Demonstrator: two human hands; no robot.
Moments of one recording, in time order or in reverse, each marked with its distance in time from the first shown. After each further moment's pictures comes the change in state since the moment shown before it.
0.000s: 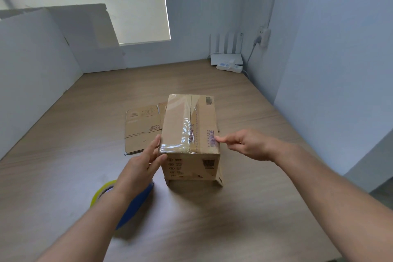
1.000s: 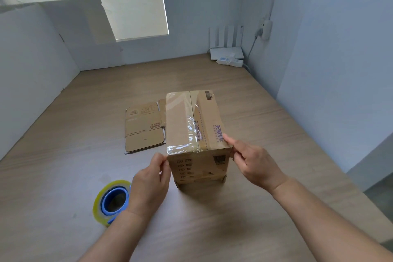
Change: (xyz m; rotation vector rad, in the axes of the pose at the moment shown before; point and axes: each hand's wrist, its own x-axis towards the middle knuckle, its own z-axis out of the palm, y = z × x) left_hand -0.028 0.018 0.026 0.034 0.262 0.028; right_hand -0.021 -0.006 0.063 -0.024 0.648 -0.252
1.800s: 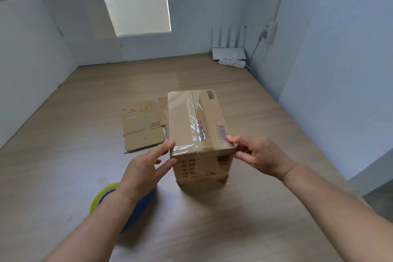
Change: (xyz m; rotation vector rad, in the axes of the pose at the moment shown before) left_hand 0.044 -0.031 -0.012 -0.011 -0.209 0.156; right_hand 0.034 0.022 -0.015 -0.033 -0.216 0.001
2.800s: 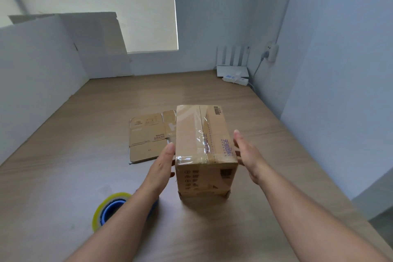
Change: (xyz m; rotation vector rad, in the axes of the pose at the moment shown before) left_hand 0.025 0.030 0.013 -0.741 -0.041 -0.405; right_hand 0.039 -0.009 0.029 0.796 0.129 0.732
